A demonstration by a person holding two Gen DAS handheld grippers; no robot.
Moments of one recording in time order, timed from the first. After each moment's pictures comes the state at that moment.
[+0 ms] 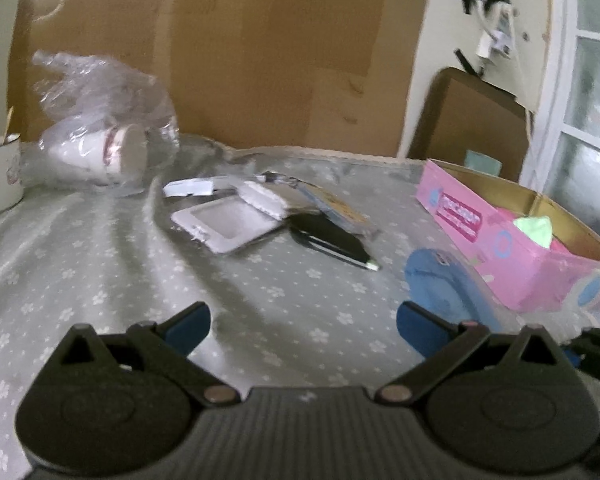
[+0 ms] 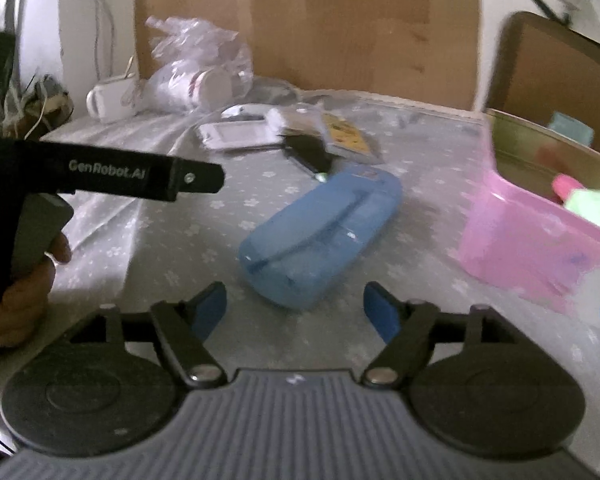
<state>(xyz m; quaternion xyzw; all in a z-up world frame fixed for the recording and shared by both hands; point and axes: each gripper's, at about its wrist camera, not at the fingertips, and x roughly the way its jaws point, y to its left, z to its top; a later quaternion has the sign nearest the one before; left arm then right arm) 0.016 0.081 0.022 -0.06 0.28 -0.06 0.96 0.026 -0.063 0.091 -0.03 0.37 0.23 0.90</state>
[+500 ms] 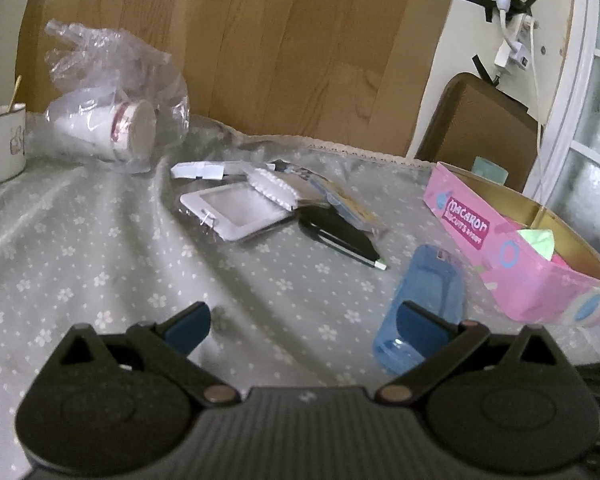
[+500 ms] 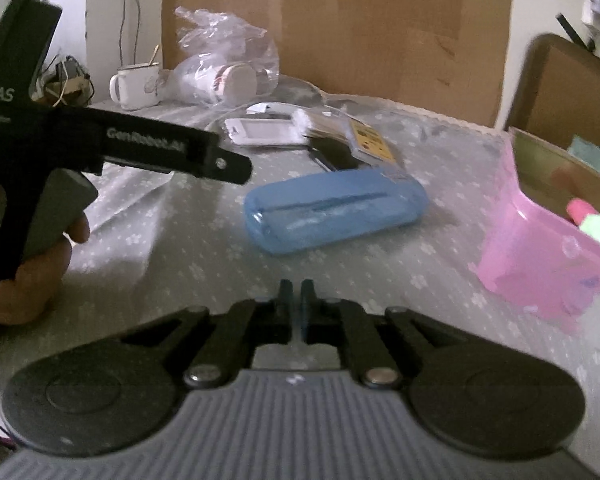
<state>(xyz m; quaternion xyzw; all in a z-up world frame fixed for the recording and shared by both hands) 0.021 0.093 0.017 -0.10 0.29 -0.06 0.95 0.013 -0.066 0.093 -0.05 0.36 0.25 0.90</state>
